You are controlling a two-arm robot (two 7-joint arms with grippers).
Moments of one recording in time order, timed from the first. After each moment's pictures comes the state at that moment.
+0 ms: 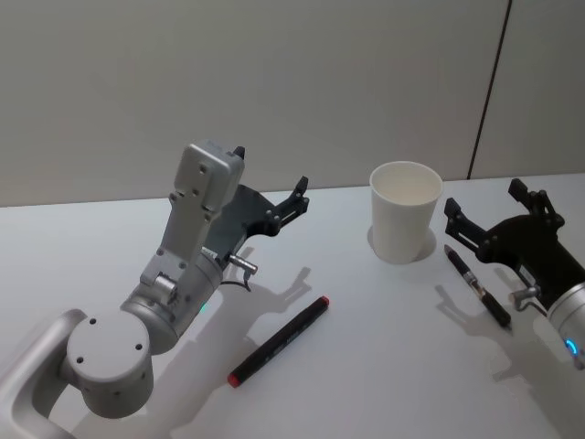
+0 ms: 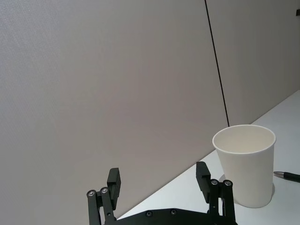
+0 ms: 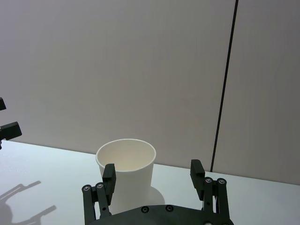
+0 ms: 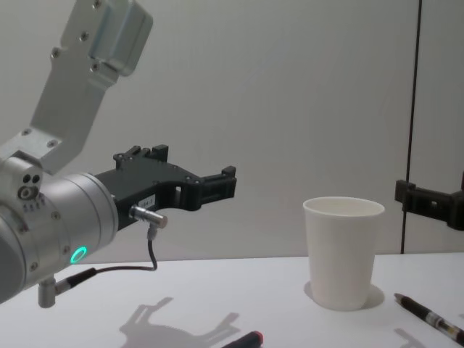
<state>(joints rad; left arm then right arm) -0.24 0.38 0.45 -1.63 -0.20 0.01 -0.01 -0.01 0.34 -0.23 -1.77 0.29 0.03 0.07</state>
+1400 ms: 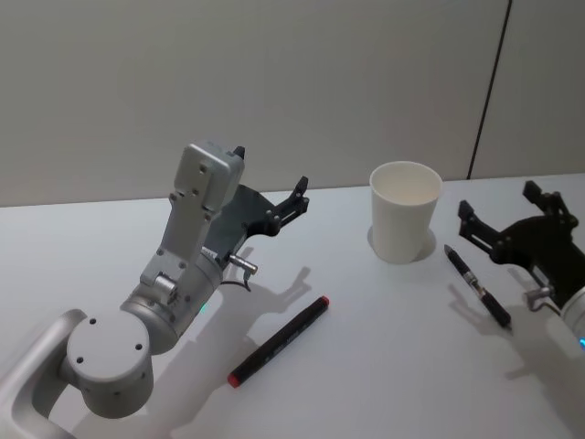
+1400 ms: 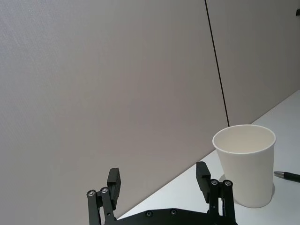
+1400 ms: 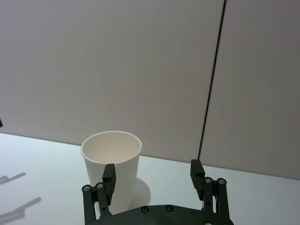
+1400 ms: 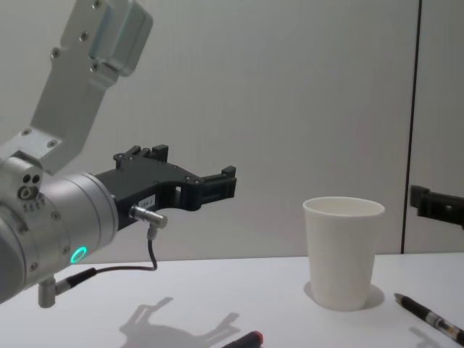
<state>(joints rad) -0.24 0.38 0.45 -1.63 -0.20 0.01 -0.01 -0.02 0.36 -0.21 -1.79 0.27 0.09 0.05</state>
